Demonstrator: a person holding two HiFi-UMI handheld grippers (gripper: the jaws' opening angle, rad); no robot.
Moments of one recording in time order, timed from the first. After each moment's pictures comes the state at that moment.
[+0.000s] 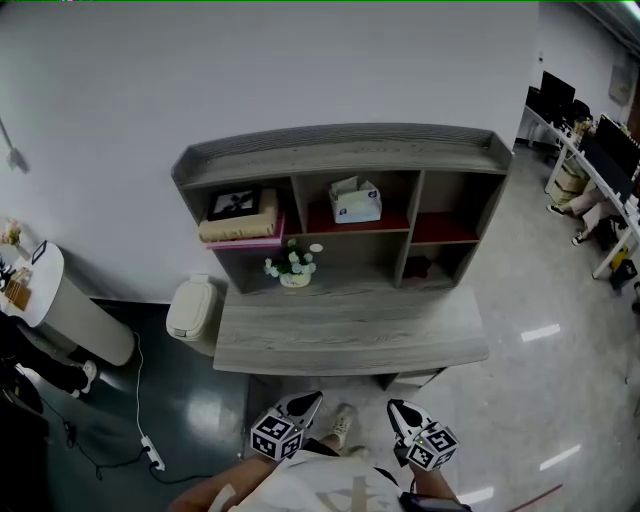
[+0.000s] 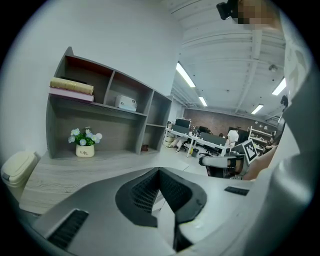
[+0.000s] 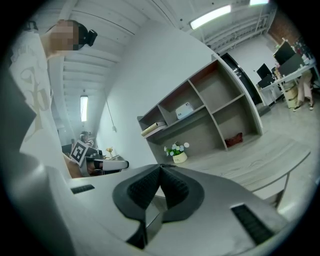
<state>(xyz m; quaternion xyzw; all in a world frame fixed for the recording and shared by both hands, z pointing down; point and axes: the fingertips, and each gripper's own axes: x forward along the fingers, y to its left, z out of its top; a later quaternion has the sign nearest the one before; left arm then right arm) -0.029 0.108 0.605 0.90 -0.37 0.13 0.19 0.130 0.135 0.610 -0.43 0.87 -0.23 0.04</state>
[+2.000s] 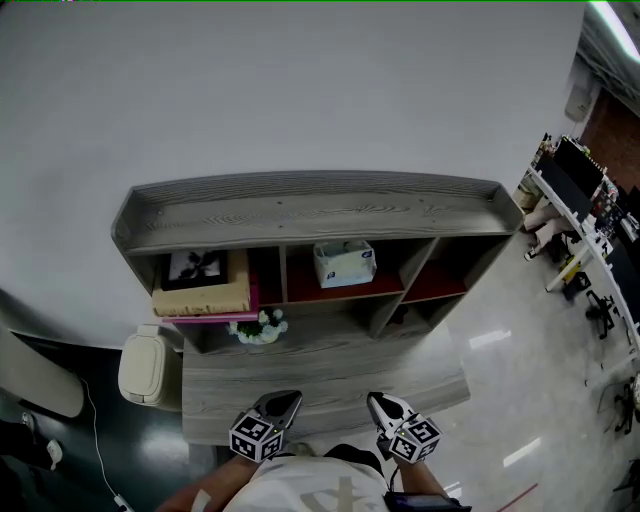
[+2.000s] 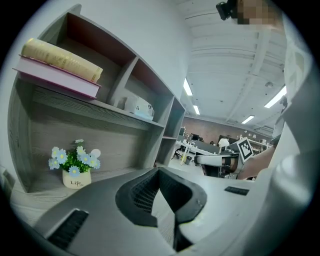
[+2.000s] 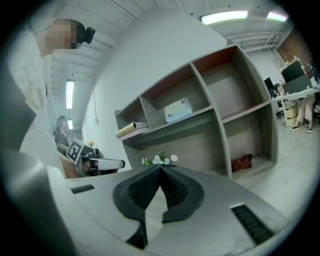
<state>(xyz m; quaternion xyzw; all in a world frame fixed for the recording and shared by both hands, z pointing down) -0.064 -0.123 0.601 0.93 -0.30 0.09 0.19 0.092 -0.093 0.594 -0.48 0.85 -0.20 -0.01</state>
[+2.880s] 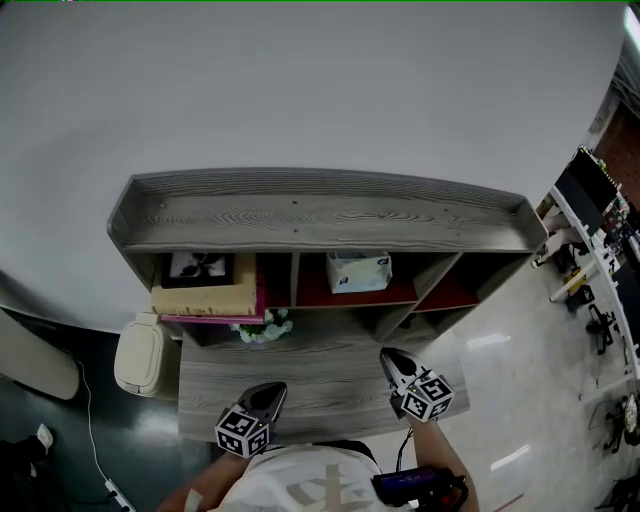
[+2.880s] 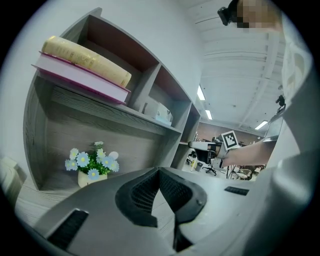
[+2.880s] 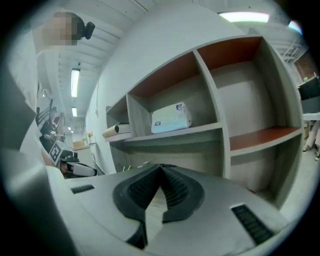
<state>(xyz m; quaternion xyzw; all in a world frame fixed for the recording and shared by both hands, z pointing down) -0.103 -0.169 0.607 0.90 -0.37 0.06 0.21 0.123 -0.226 0.564 -0.47 0.87 -0.14 -0.05</state>
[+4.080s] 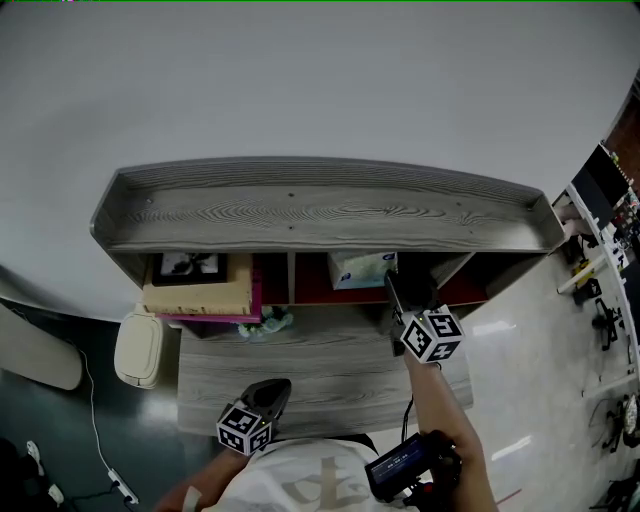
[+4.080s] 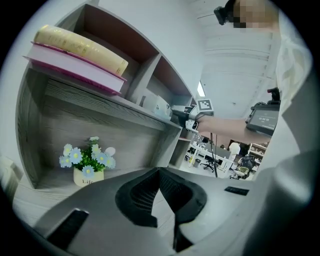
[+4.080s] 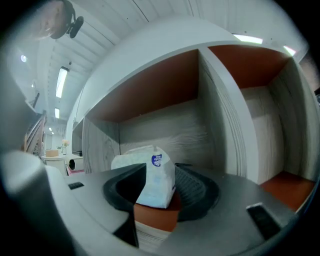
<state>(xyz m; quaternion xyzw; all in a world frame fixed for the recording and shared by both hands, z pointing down) -0.086 -0.178 0.616 0.90 -0.35 0.08 0.22 0.136 -0.371 0.449 -0.56 0.83 -0.08 0.01</state>
